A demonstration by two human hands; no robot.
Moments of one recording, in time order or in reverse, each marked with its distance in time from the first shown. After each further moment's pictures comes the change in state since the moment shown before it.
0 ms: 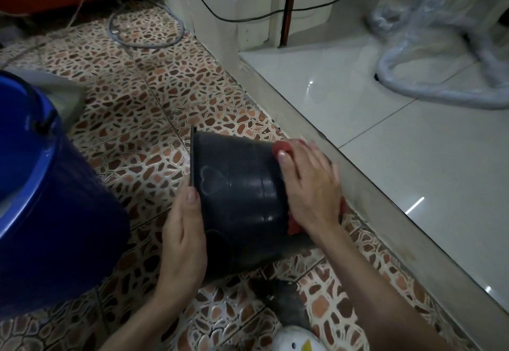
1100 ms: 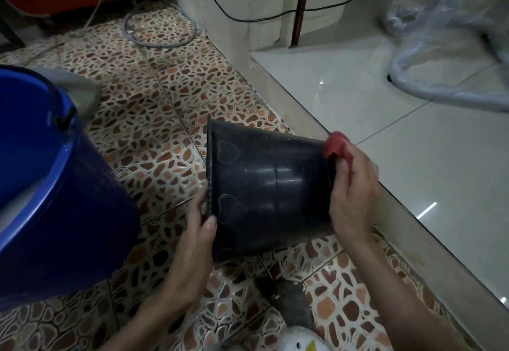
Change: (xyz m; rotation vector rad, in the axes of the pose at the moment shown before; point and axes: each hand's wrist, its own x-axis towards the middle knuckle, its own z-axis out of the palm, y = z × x) left_hand -0.008 -0.023 -0.018 0.055 -0.185 -0.102; right_hand -0.013 0.028 -0.019 0.373 0.260 0.175
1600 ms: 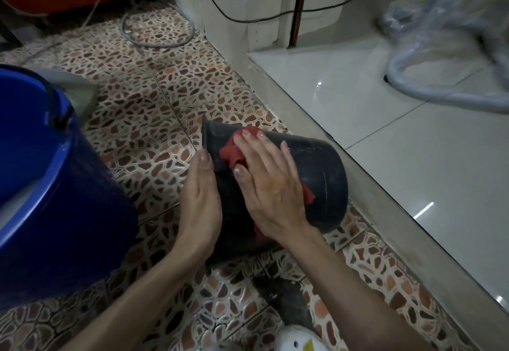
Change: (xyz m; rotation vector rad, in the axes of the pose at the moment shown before) left_hand 0.051 0.030 0.019 -0.062 0.186 0.049; right_hand -0.023 -0.059 0.058 -0.271 -0.389 -0.513
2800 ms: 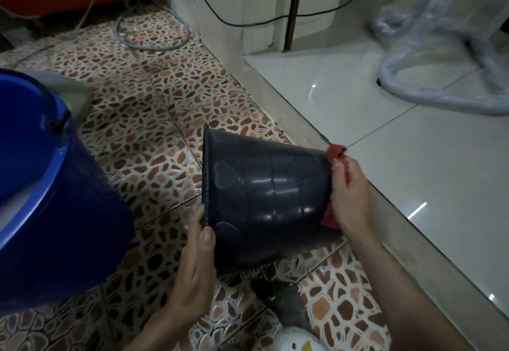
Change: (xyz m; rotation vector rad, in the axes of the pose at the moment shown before) left_hand -0.062 -0.035 -0.019 -0.016 -0.140 0.011; right_hand -0.031 0.099 -0.036 0.232 0.268 0.730
